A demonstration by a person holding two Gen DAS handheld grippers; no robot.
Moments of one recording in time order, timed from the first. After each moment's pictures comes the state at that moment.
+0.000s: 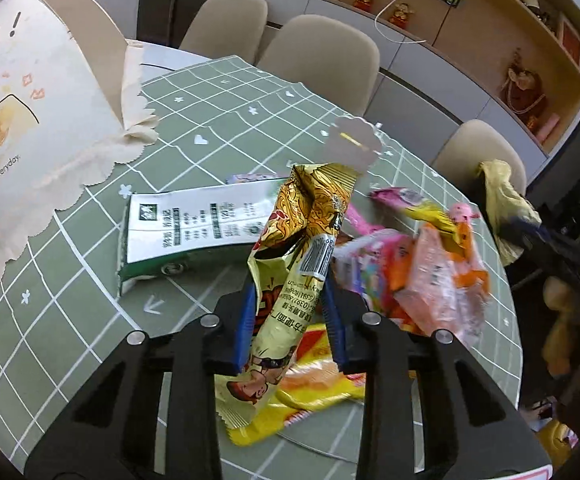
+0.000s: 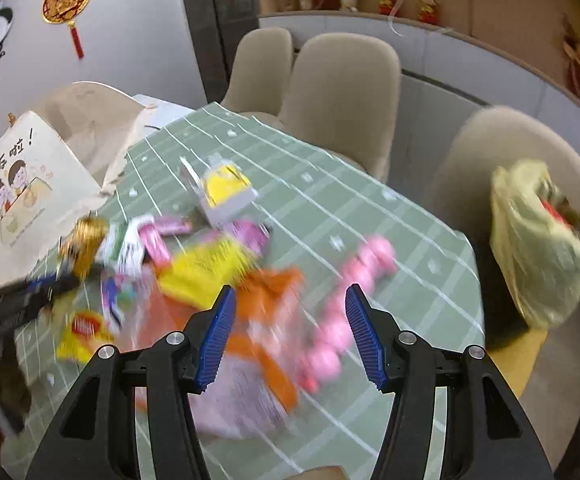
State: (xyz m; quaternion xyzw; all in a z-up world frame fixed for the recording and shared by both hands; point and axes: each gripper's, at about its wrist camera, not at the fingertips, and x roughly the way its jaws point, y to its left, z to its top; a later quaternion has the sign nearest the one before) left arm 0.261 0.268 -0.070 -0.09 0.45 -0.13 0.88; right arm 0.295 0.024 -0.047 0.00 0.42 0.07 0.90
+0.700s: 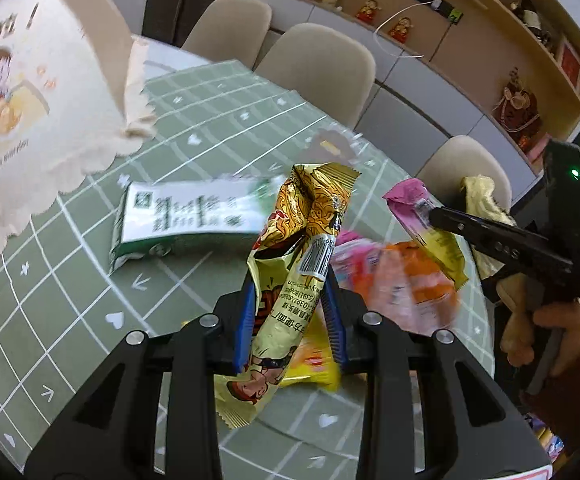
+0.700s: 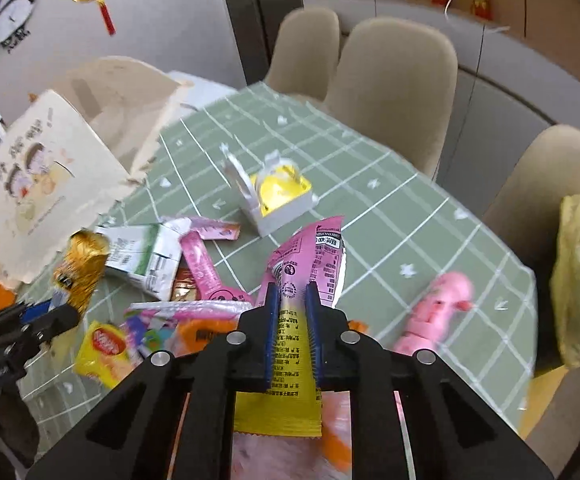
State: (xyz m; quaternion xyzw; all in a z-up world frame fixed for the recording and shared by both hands) left arm 0.242 0.260 -0.046 -0.12 0.44 -0.13 0.88; right arm 0.311 0.041 -0.042 0.00 0.45 0.15 0.88
